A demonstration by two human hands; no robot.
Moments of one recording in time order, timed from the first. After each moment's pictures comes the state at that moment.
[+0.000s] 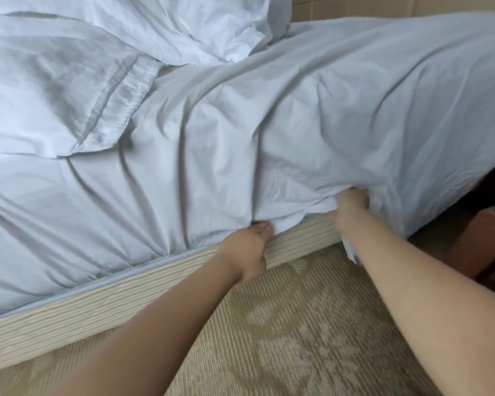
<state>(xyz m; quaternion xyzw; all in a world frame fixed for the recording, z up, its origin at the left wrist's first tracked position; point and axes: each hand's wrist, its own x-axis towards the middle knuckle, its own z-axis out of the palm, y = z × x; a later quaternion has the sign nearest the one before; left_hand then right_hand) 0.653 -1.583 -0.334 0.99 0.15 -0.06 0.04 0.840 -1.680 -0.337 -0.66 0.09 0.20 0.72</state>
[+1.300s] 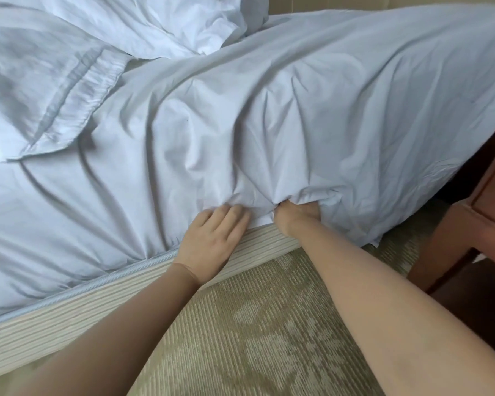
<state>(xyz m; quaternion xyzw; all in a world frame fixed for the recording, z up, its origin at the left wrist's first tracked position) 0.641 -1.557 -0.343 0.92 -0.04 0.28 -0.26 0.821 -1.649 -0.364 -0.94 -0.35 0.04 0.04</state>
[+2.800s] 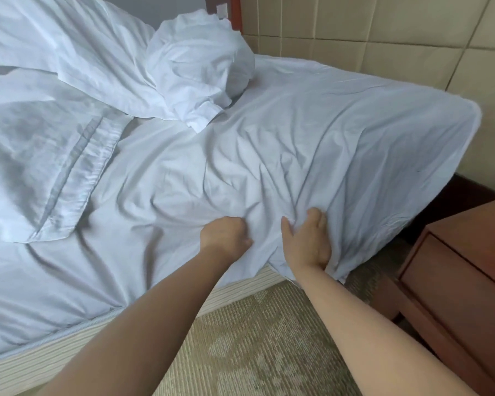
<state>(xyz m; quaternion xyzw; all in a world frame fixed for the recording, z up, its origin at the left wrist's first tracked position) 0.747 -1.595 -0.239 0.95 0.30 0.01 0.00 0.836 -1.710 -0.283 -0.92 -0.15 -0.08 0.35</state>
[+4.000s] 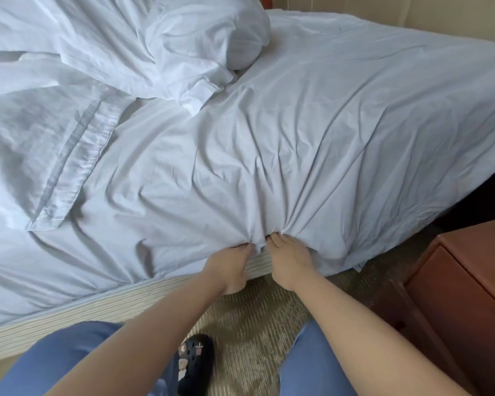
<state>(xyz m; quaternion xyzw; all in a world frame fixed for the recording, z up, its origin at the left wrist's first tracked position) 0.728 -1.611 -0.307 0.96 0.23 -0.15 0.06 0.848 -1.716 -0.329 -0.82 -0.56 0.10 0.04</state>
